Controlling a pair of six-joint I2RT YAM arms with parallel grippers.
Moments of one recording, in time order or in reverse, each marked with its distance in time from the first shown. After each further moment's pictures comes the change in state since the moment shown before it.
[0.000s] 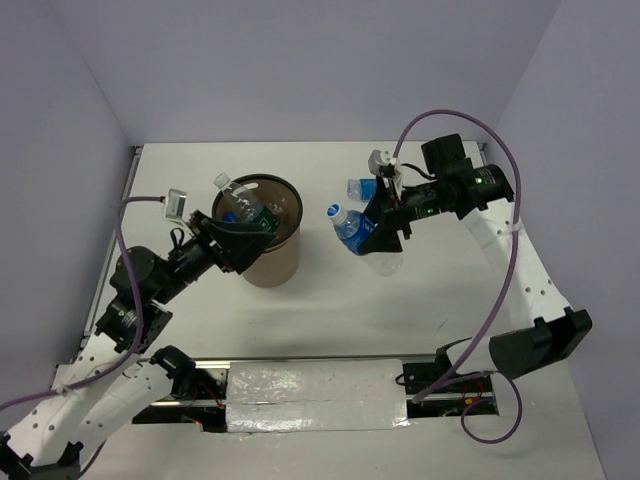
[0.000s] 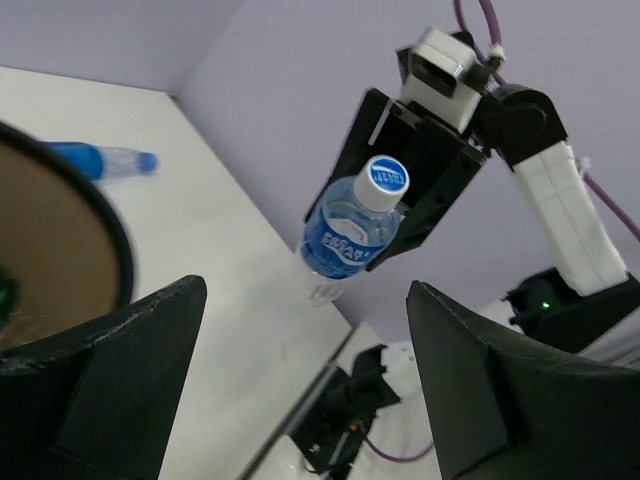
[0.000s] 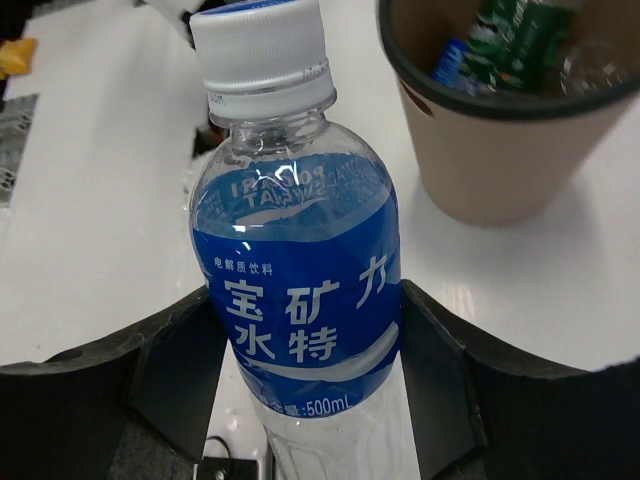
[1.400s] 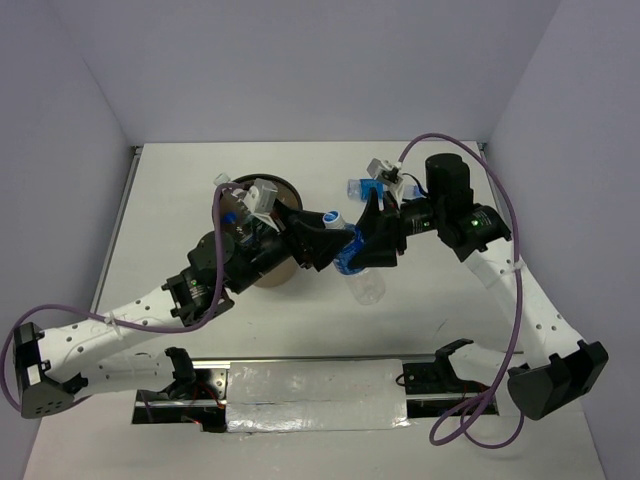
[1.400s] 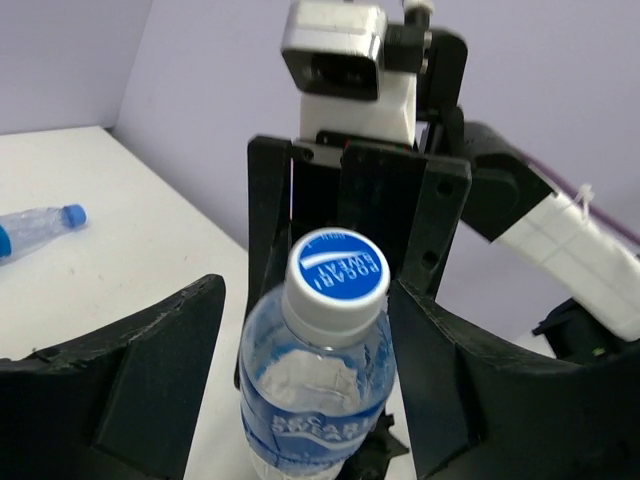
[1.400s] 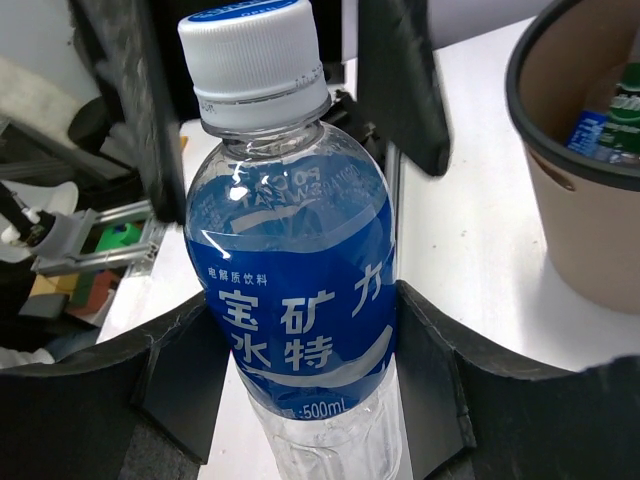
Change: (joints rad) left arm -0.542 0.457 0.218 0.292 -0.389 0.264; right arm 0.105 -0.246 -0.357 0.698 -0.204 0.770
